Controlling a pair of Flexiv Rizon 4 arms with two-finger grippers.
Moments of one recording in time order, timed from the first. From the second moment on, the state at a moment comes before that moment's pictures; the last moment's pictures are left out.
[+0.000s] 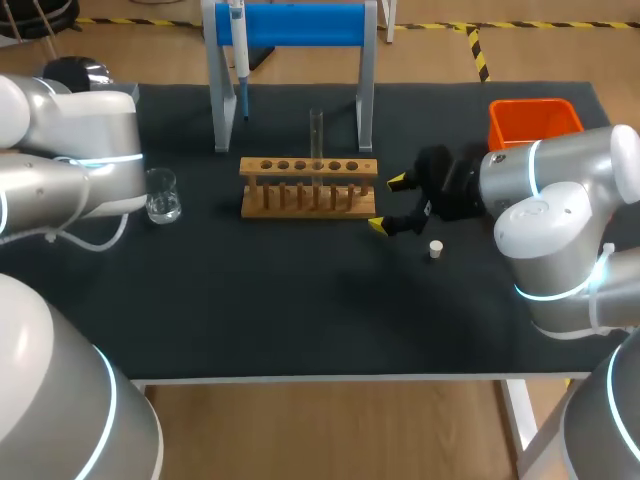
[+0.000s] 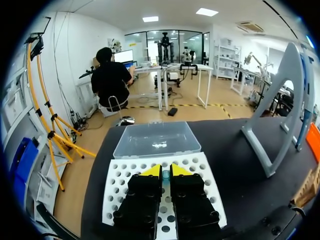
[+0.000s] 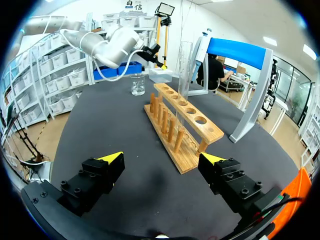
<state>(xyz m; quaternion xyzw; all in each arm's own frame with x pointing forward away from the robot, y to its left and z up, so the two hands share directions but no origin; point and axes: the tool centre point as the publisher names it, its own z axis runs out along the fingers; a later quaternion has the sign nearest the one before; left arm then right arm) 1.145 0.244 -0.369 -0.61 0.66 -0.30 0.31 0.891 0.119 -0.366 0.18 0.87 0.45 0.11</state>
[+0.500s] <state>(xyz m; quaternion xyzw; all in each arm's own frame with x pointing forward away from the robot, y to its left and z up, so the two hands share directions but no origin) 1.147 0.244 -0.364 -0.61 0.66 -0.30 0.32 0.891 0.119 -0.366 0.18 0.87 0.45 0.11</state>
